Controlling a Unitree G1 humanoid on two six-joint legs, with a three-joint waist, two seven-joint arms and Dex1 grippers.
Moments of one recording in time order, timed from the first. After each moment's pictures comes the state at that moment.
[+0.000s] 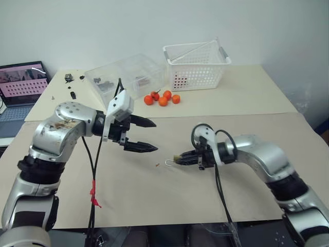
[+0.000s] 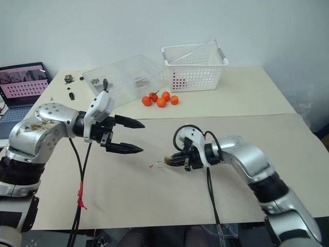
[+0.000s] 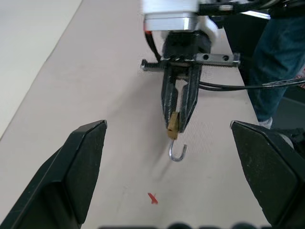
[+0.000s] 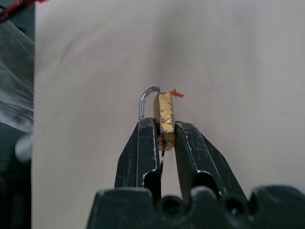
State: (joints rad) left arm -0.69 0.80 -0.12 -0.19 -0.49 0.69 -1.29; right arm -0.66 -0.62 0.36 -0.08 0.54 0.89 1.03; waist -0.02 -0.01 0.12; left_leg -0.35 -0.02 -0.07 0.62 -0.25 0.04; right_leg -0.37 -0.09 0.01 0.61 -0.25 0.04
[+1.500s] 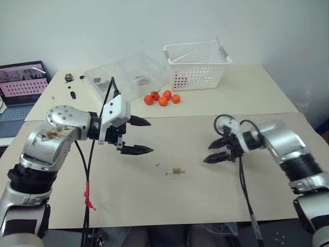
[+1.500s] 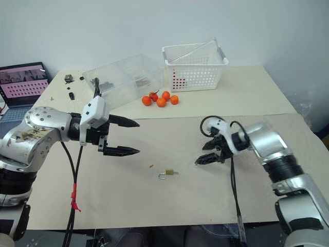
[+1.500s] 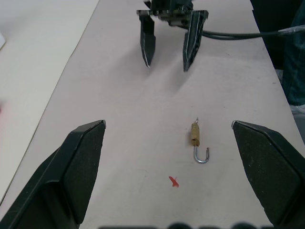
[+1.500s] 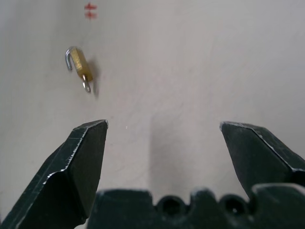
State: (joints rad) left arm -0.63 0.83 -0.10 -0.25 -0.48 0.62 -1.24; right arm -0.69 -0.84 0.25 0.08 0.27 0.75 1.30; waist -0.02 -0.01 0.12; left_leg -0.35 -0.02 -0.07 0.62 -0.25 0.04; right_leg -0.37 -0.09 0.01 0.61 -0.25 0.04
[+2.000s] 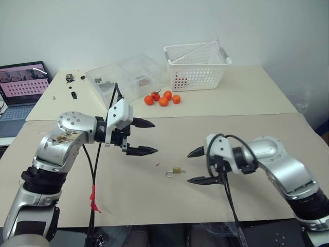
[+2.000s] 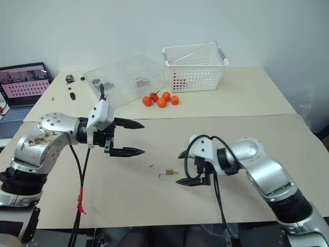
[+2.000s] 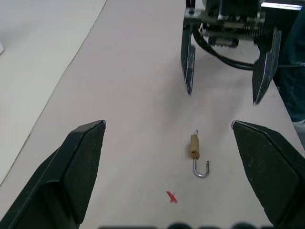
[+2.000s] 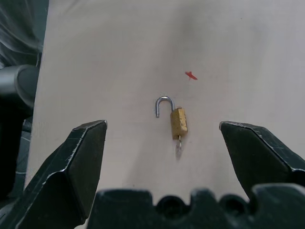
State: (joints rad) left arm -0.62 0.76 -0.11 -0.17 -0.46 0.54 -1.23; right arm -0.43 -0.80 0.28 -0.44 0.27 0.62 1.15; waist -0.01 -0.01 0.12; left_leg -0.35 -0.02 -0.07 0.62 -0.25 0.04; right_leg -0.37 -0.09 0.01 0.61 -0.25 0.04
